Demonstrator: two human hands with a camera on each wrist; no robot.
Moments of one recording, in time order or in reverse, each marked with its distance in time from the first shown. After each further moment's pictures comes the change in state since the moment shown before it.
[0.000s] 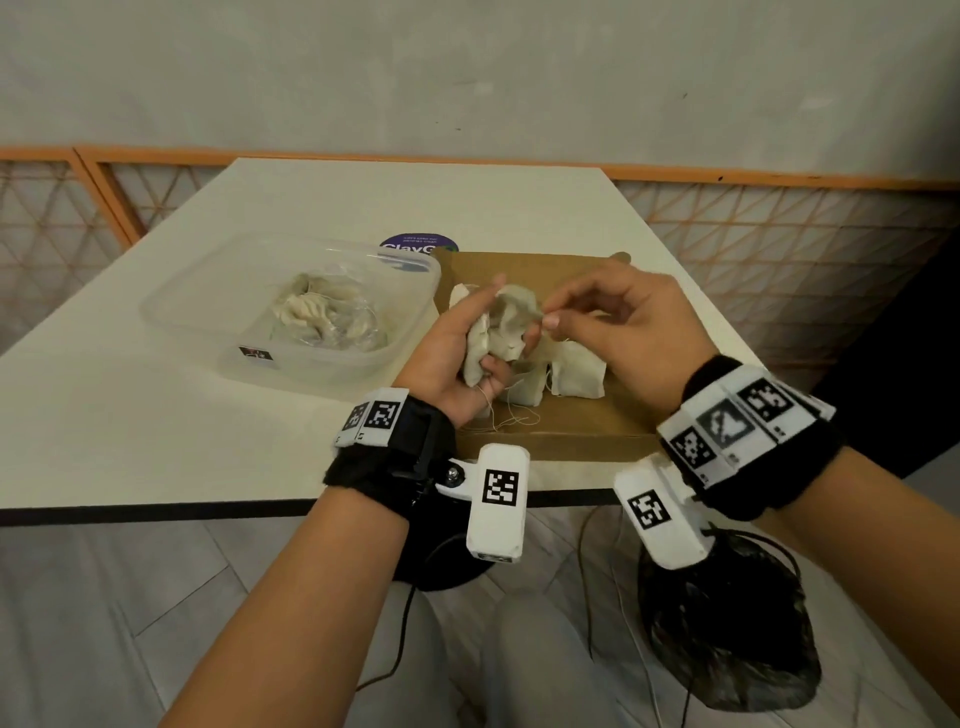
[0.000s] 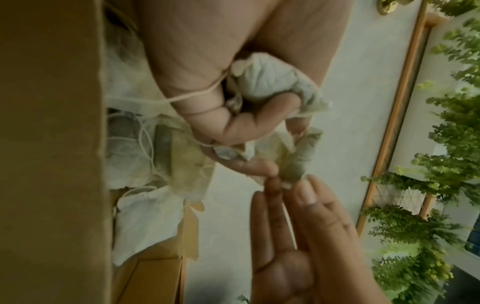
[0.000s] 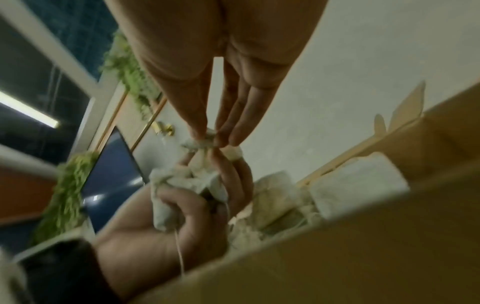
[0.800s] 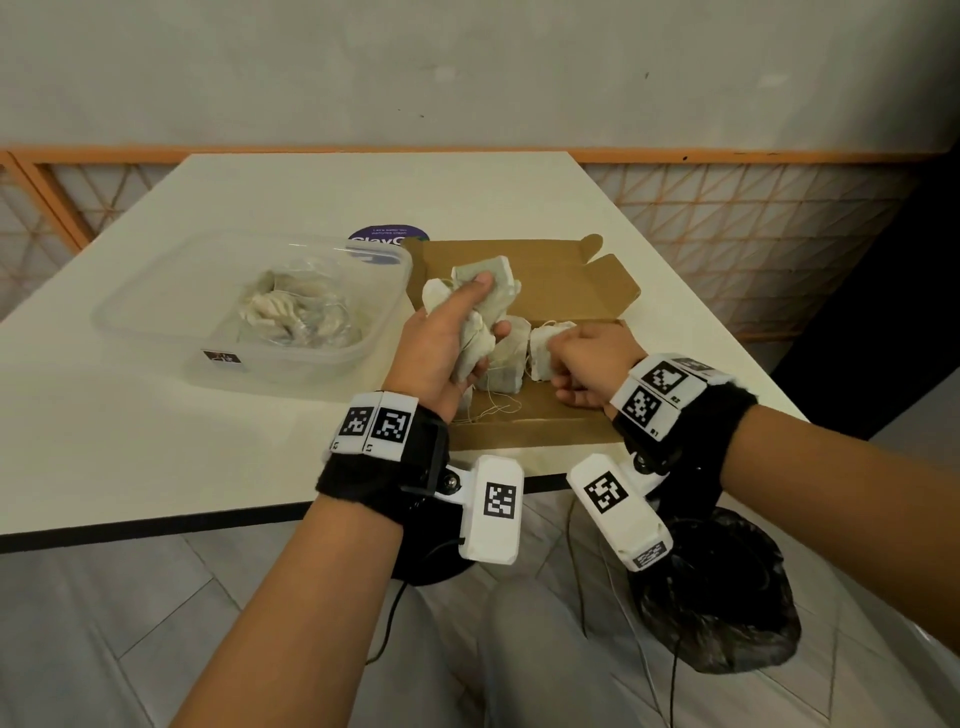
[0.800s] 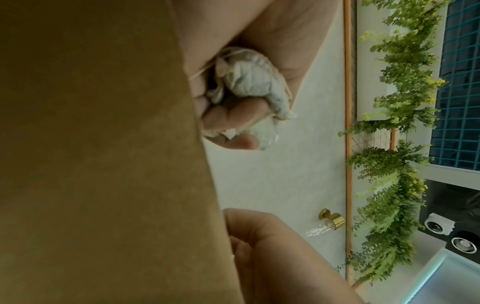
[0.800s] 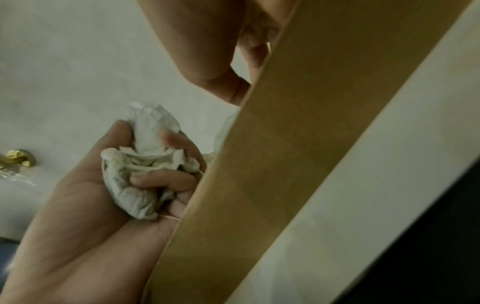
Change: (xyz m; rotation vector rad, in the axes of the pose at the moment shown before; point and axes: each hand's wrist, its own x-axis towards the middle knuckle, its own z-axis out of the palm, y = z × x) left_hand 0.004 -0.013 0.004 0.311 0.264 0.235; right_hand 0.003 0.036 0.018 0.029 0.199 0.846
